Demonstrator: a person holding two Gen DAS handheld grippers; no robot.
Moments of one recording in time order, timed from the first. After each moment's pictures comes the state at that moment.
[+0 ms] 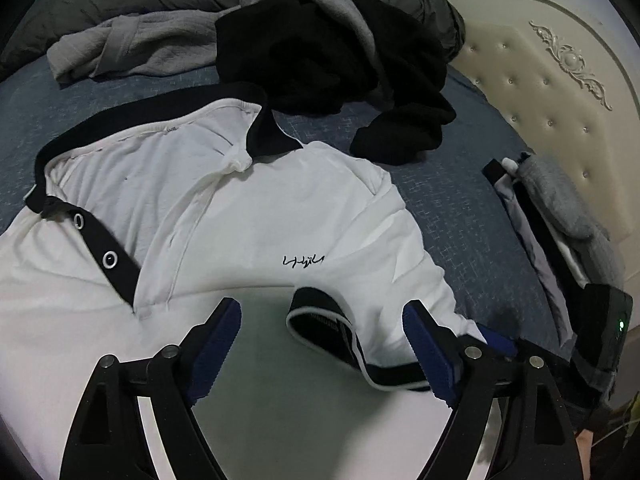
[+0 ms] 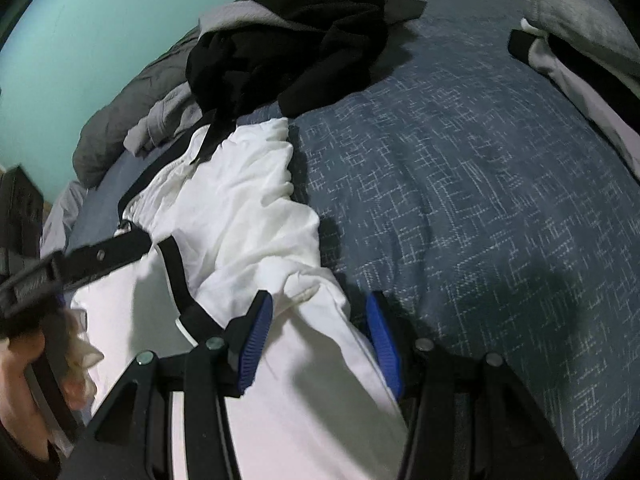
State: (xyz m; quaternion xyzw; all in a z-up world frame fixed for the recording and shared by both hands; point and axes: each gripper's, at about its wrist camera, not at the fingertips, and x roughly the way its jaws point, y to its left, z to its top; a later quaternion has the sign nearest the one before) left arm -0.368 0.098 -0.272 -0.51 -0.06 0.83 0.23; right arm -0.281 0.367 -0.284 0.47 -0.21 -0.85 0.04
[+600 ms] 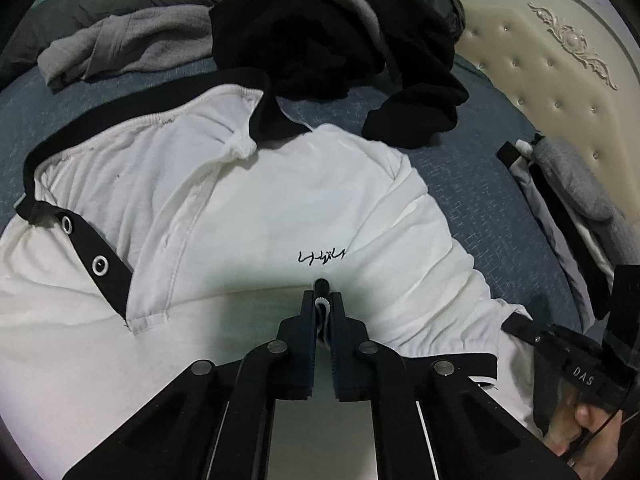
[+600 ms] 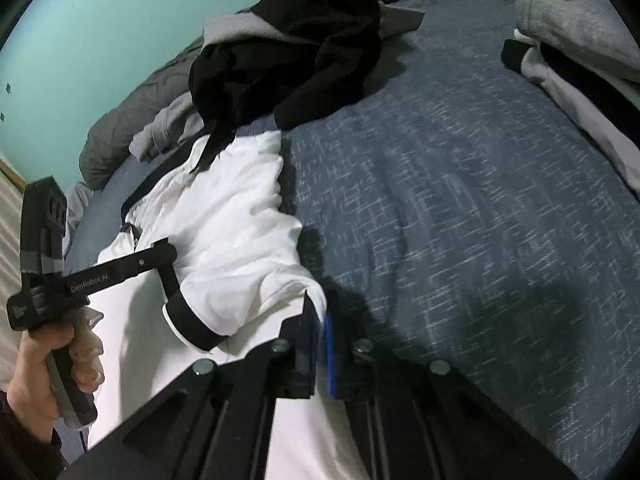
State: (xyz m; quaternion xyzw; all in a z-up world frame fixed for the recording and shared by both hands) left arm -0.372 0.098 -0.287 -0.51 -0.03 0.83 0.22; right arm -0.273 0.387 -0.283 0.45 -0.21 -0.87 0.05
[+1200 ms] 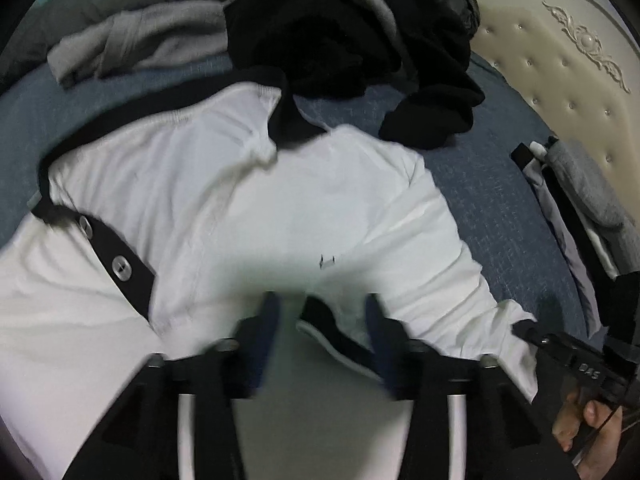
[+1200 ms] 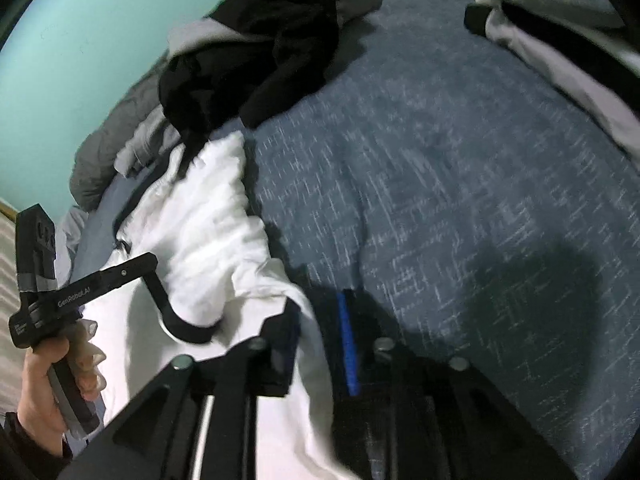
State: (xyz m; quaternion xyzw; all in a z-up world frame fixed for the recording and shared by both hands) left arm -0.382 0.096 -0.275 -0.52 -0.01 0.83 0.20; right arm -0.270 0.408 -0.287 0.46 -0.26 -0.85 0.03
